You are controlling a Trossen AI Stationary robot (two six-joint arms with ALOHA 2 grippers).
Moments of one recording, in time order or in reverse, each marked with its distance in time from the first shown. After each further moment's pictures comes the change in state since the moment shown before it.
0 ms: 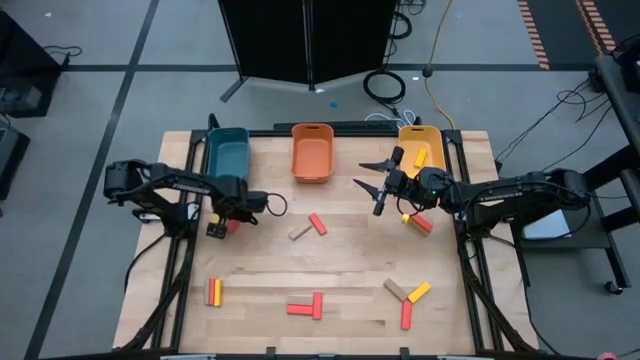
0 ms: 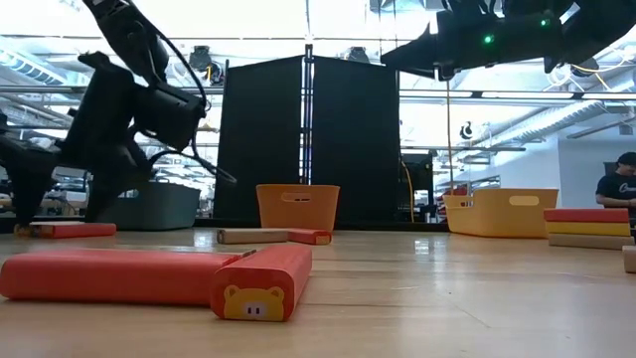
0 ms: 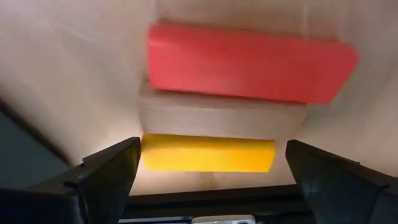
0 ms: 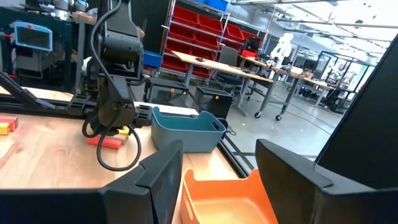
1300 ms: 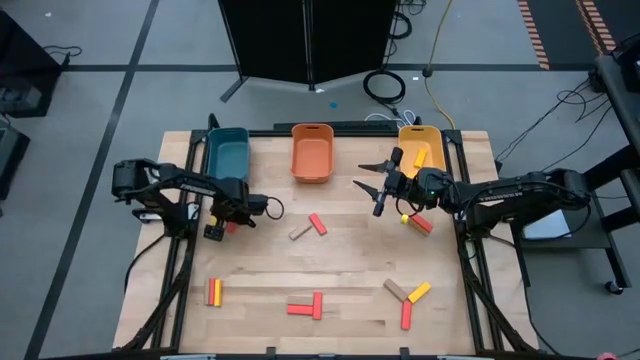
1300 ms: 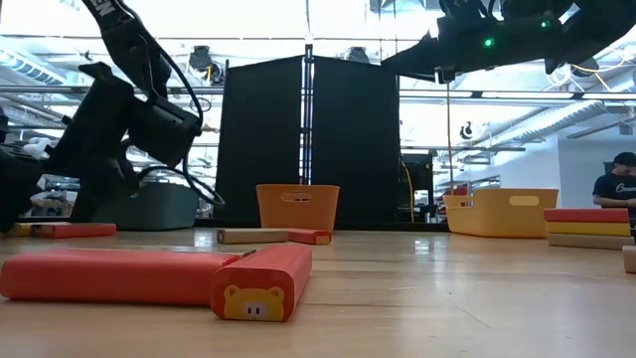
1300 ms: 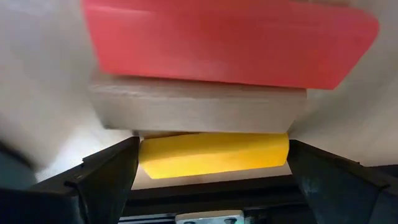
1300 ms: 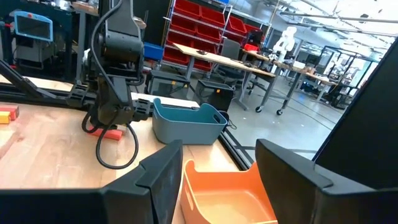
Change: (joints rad) left arm 0.001 0.073 -0.015 -0.013 0.020 -0.016; right arm 0.000 0.000 0.000 -0.031 0.000 -0.004
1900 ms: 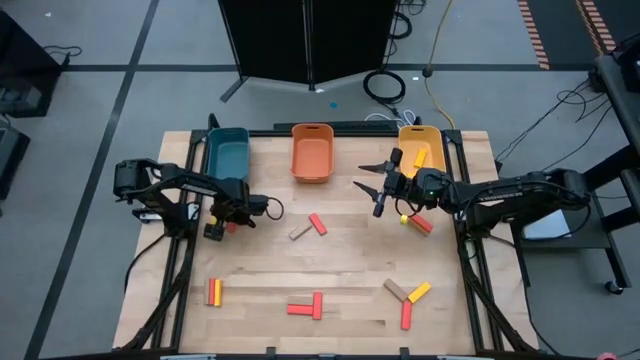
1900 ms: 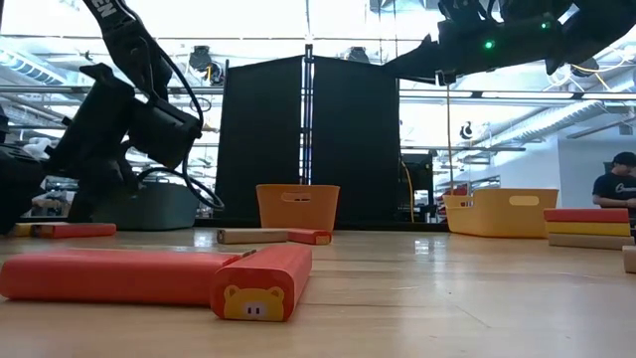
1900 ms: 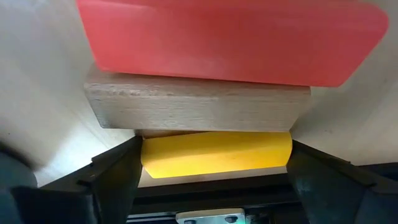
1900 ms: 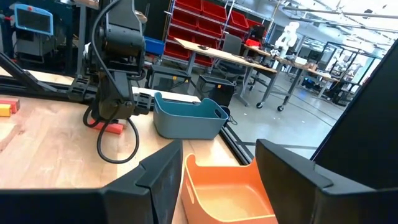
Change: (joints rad) left arm 0.000 0.008 0.001 -0.003 -0.001 0.000; right arm 0.000 0.000 0.000 -0.023 0.000 0.000
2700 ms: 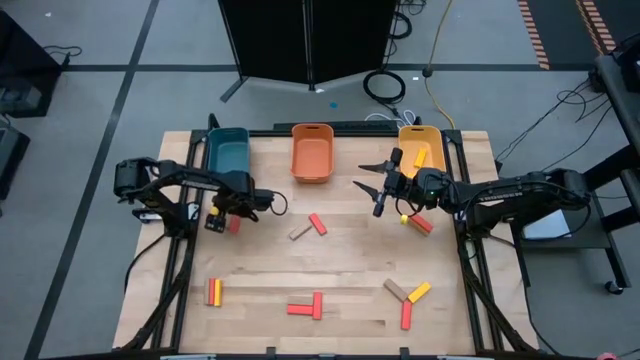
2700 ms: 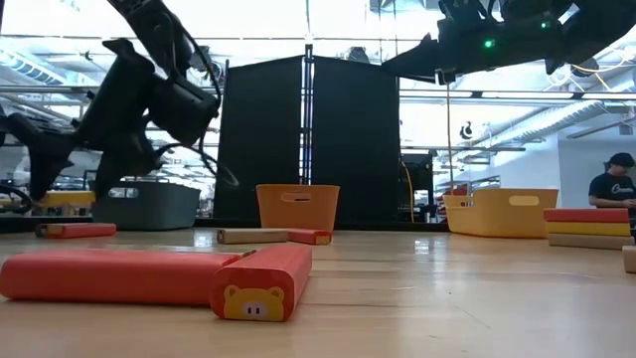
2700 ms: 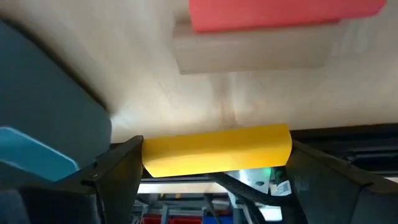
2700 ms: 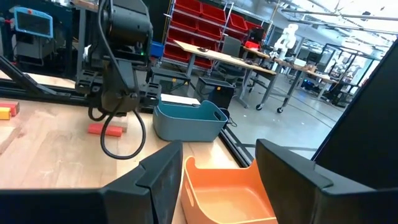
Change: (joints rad) left arm 0.000 0.000 0.175 -0.209 -0.114 -0.007; right arm 0.000 0.000 0.000 0.011 0.000 0.000
